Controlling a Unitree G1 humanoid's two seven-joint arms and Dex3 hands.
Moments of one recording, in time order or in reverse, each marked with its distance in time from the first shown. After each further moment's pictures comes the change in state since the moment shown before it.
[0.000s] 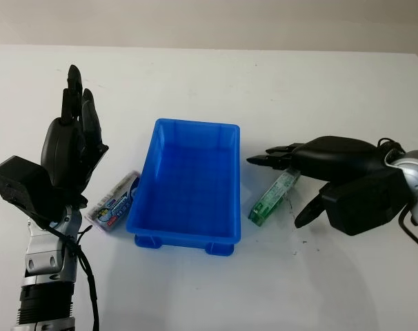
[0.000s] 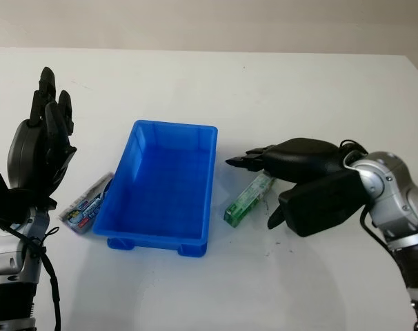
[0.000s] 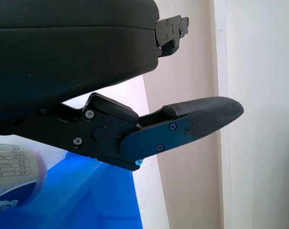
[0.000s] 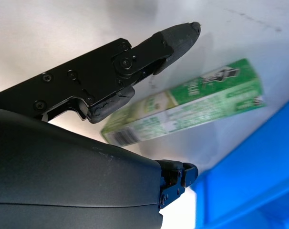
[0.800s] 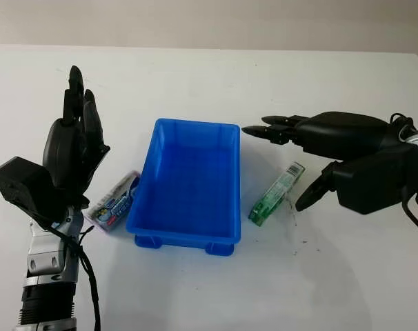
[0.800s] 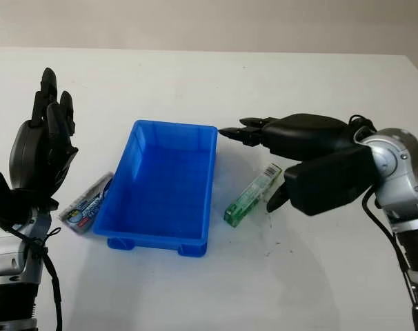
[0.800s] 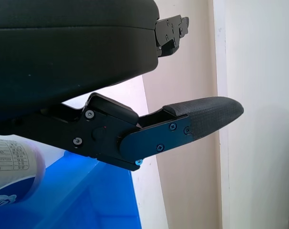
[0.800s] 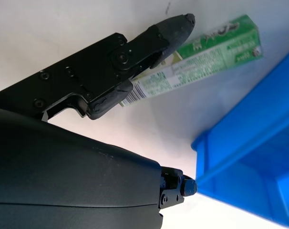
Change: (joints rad) left arm 0.001 -0.007 -0.005 -0.010 0.003 0.001 0.006; right arm -0.105 -0.017 -0.028 -0.005 0.025 0.020 0.043
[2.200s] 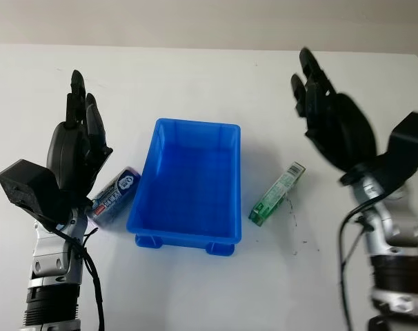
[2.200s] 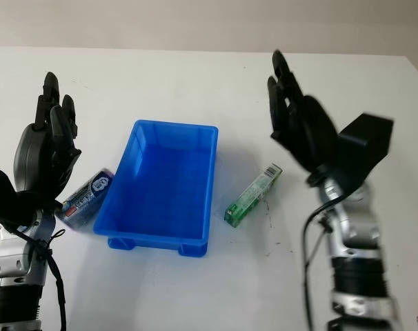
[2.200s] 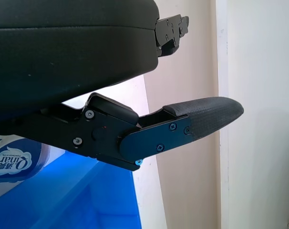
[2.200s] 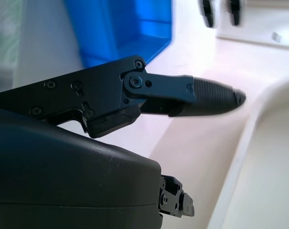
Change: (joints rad) left arm 0.009 -0.022 -0.003 -0.001 0.010 -0.007 0.015; right arm 0.059 0.349 -0.318 -0.013 0.542 0.436 -0.269
